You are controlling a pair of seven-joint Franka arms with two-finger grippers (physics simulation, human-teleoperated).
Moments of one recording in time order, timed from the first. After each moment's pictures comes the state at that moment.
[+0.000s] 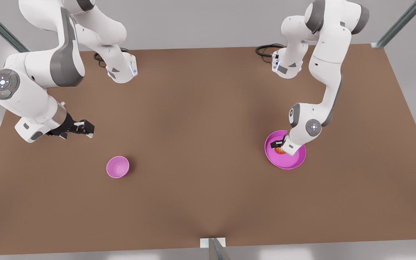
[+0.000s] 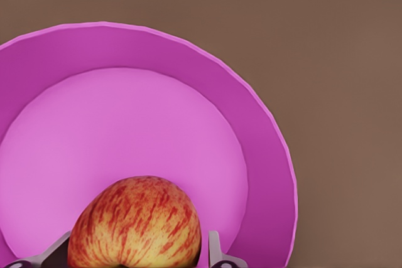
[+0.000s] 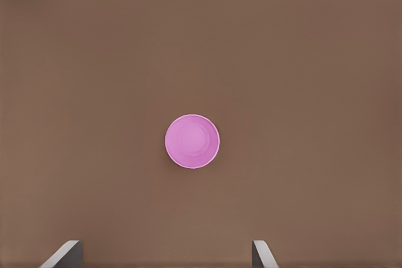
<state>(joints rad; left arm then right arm) -0.14 0.45 -0.07 -2.18 -0.16 2.54 -0.21 0.03 0.17 0.09 -1.42 -0.03 1.58 0.09</state>
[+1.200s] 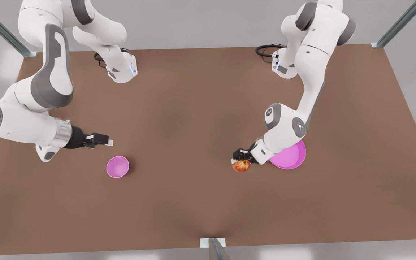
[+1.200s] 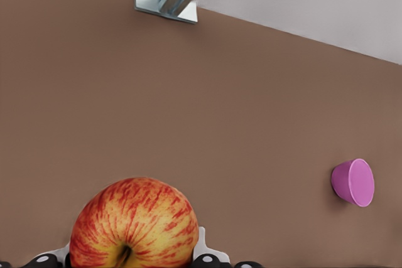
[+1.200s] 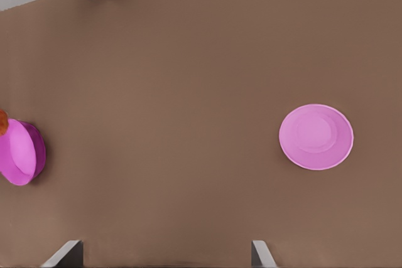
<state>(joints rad) -0.21 0.58 -0.32 -1.57 -0.51 2.49 -0.05 -0.03 0.35 0.07 -1.36 0.50 1.59 0.08</state>
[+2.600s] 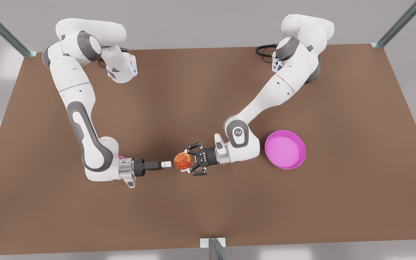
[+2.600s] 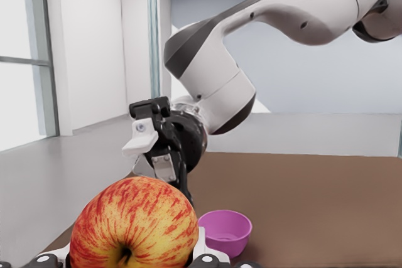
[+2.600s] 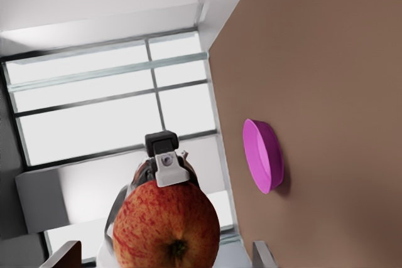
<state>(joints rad) -0.29 1.07 -0.64 -1.10 -1.36 2.57 2.15 -0.07 0.78 0.35 -1.49 1.38 1.86 -0.46</state>
